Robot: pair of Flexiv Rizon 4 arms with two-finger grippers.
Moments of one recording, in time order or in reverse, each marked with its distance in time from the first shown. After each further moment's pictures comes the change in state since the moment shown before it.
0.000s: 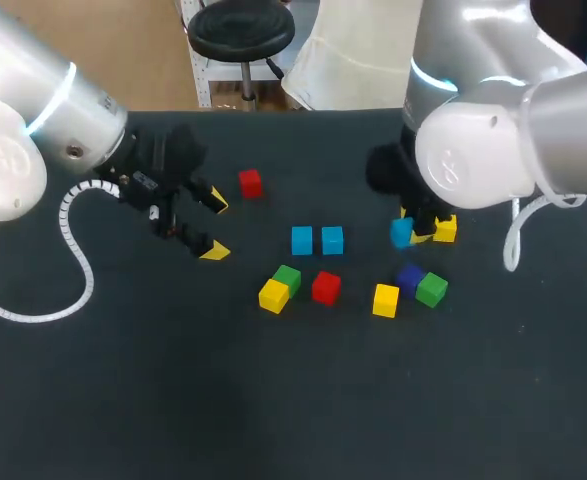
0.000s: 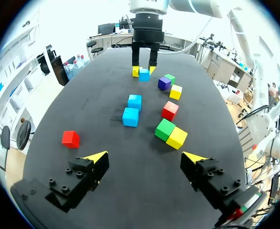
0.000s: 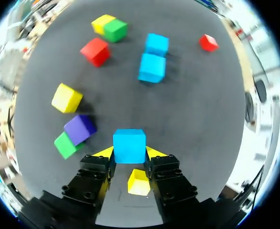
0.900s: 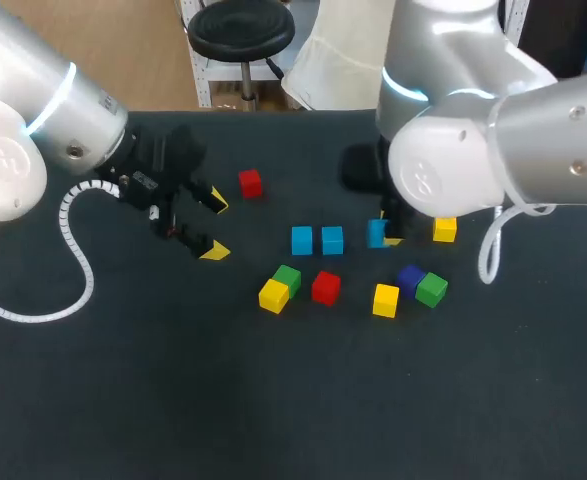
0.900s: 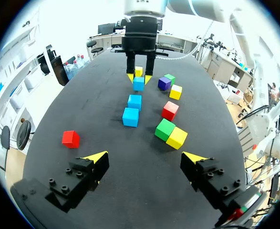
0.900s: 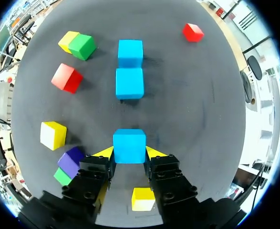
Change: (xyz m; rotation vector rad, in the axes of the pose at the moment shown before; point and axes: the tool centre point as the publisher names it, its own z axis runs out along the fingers) left arm 0.000 0.000 0.000 0.000 0.000 0.000; right arm -0.032 -0.010 0.016 0.003 0.010 0.169
